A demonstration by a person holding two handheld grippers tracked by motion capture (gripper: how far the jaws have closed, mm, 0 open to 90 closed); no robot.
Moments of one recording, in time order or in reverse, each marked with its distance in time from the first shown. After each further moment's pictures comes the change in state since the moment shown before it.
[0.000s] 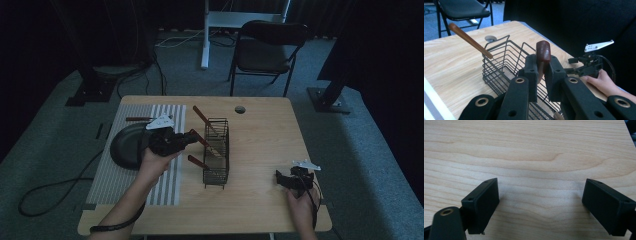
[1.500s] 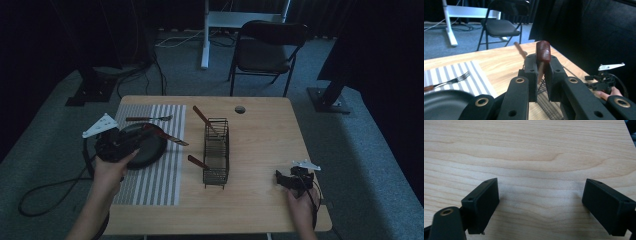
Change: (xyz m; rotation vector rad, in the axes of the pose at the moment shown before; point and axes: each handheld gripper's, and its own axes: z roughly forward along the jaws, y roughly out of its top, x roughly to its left) left arm 0.015 -0.009 -0.113 -0.152 0.197 -0.073; right arm 0.000 0.000 0.000 0.001 0.000 -0.001
